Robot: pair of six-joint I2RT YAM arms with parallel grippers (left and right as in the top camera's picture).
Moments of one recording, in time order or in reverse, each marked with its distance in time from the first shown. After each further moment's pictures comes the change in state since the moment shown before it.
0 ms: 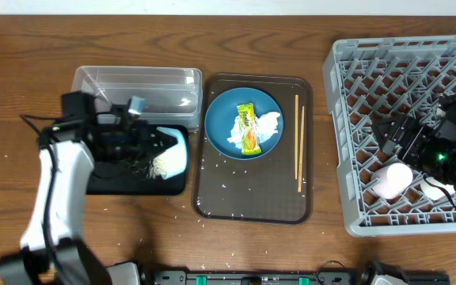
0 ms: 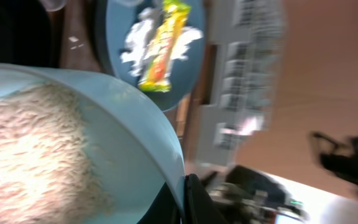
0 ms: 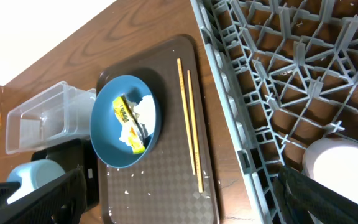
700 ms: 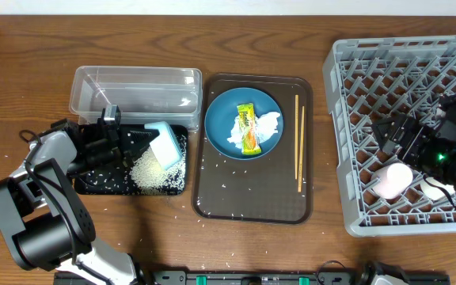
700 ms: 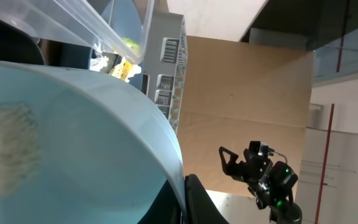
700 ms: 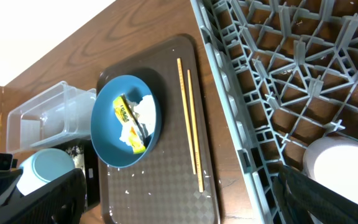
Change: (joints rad) left arm 0.189 0.330 -0.041 -0.015 0.413 0.252; right arm 0.000 0.000 0.000 -0.002 0.000 0.004
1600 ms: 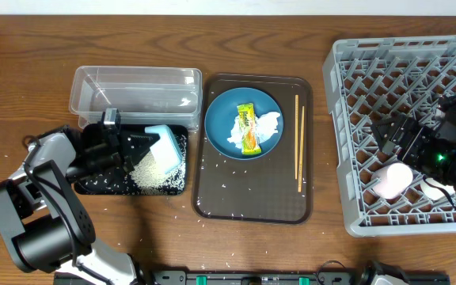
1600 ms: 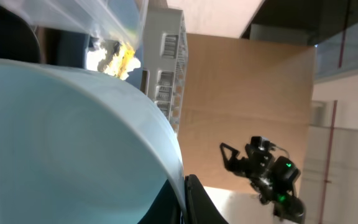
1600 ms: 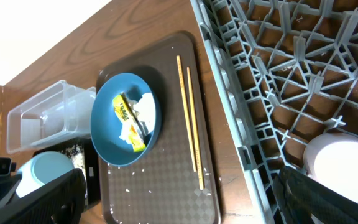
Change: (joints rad) left arm 0.002 -0.013 -0.014 -0.170 -0.003 0.169; right arm 0.000 0.000 0.000 -0.010 0.000 0.002
